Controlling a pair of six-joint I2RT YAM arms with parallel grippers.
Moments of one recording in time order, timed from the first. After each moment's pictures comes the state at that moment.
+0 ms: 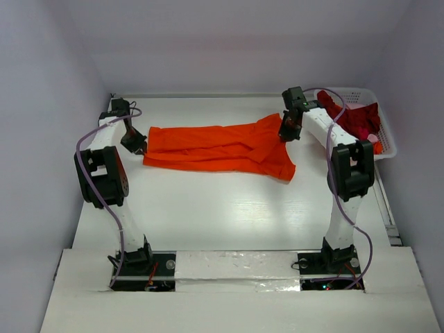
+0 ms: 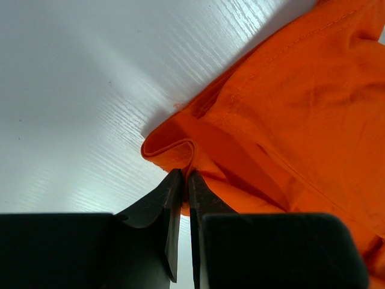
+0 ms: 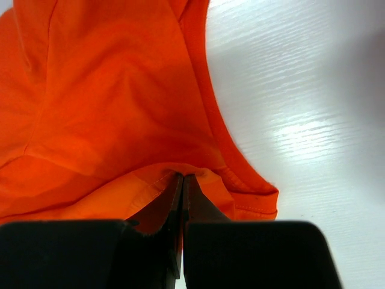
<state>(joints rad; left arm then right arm) 0.15 1.92 1.51 -0.84 -0.01 -0.70 0.24 2.01 1.72 -0.81 0.16 0.57</state>
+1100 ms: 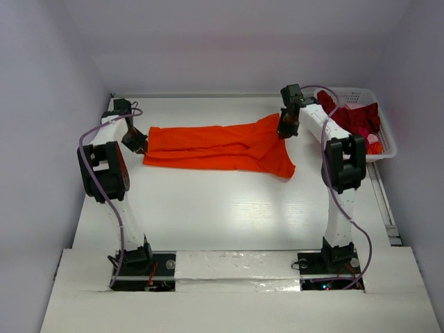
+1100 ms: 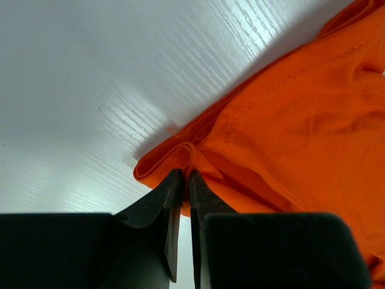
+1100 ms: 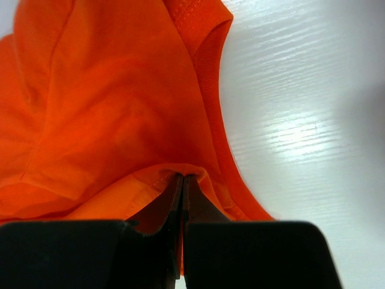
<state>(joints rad) 0.15 1.99 1.56 -0.82 -0.01 -0.72 0.22 2.14 1.85 -0.83 0.13 0.52</state>
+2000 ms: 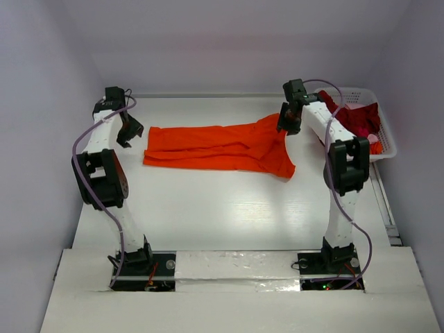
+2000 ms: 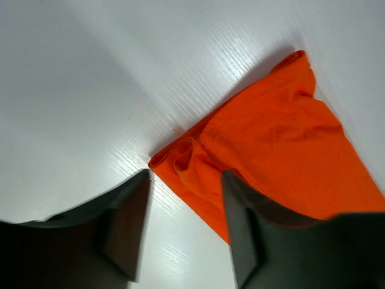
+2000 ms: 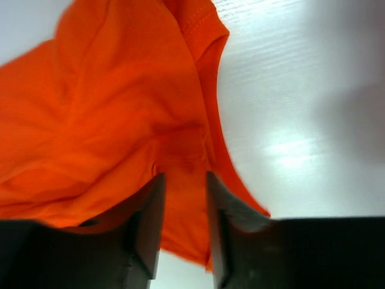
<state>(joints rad) 0.15 1.91 1.64 -0.87 -0.14 -0.72 0.22 2.12 1.89 -0.85 0.15 0.48</state>
